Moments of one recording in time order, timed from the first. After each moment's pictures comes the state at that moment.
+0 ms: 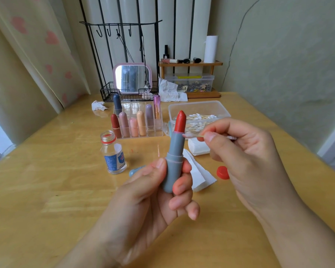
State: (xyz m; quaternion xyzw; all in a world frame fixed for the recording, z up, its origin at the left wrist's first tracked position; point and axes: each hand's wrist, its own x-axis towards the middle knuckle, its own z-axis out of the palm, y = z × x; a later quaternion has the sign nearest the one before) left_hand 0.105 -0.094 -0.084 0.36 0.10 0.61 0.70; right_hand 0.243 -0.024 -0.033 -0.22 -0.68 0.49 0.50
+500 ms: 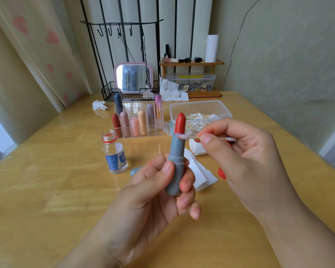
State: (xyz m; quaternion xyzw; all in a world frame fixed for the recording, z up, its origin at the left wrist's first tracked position) left_hand 0.107 -0.099 -0.081 0.38 0.13 0.63 0.66; right_hand 0.242 -0.029 -0.033 -0.20 -0.70 0.47 0.50
